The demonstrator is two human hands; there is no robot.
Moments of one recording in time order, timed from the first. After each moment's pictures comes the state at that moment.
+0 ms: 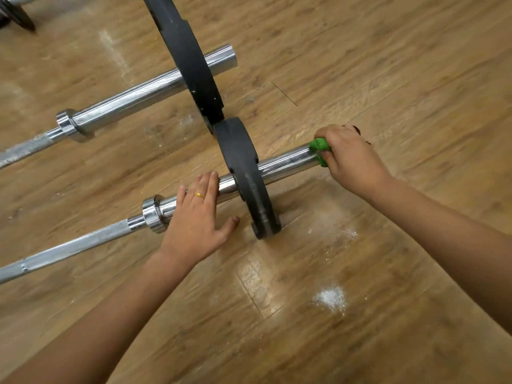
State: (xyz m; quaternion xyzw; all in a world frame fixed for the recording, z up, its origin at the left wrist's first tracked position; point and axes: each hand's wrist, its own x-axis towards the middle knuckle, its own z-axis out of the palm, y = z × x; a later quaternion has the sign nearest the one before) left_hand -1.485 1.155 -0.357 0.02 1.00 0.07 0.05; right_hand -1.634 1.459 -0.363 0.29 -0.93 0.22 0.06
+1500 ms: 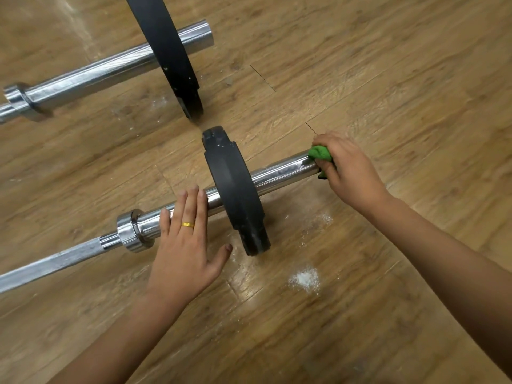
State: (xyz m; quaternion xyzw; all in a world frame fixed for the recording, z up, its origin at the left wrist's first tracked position) left_hand -1.412 1.188 -0.368 0.03 1.00 0.09 0.04; right_hand -1.579 1.494 -0.361 0.25 -0.93 0.27 0.05
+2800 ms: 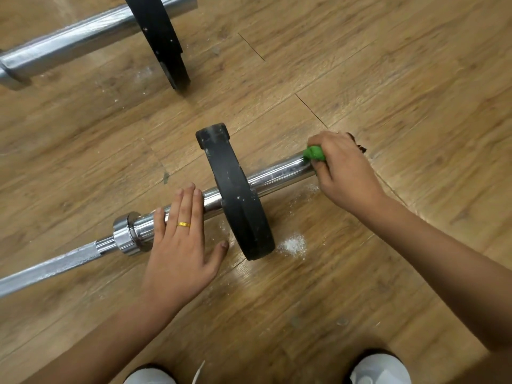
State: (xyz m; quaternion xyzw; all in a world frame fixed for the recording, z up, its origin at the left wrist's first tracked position) left_hand -1.359 1.213 -0.355 0.02 0.99 0.09 0.08; right_hand -1.511 1.503 -0.350 0.21 -0.95 0.24 0.01
